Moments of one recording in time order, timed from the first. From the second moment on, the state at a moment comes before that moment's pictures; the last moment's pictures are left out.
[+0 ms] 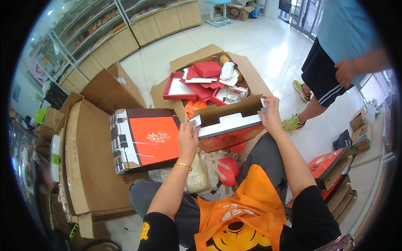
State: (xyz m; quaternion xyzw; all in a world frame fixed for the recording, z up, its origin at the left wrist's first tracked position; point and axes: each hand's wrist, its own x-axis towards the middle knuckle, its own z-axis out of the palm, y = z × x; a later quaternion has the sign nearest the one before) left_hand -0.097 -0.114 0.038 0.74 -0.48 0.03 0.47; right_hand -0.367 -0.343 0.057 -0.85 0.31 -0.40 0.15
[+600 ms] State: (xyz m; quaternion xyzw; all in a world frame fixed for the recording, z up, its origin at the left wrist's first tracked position) left_hand -0.058 -0.100 0.033 0.78 -0.52 0.04 0.36; right_hand -0.341 -0.341 0.077 -0.90 0.27 -0.34 0.04
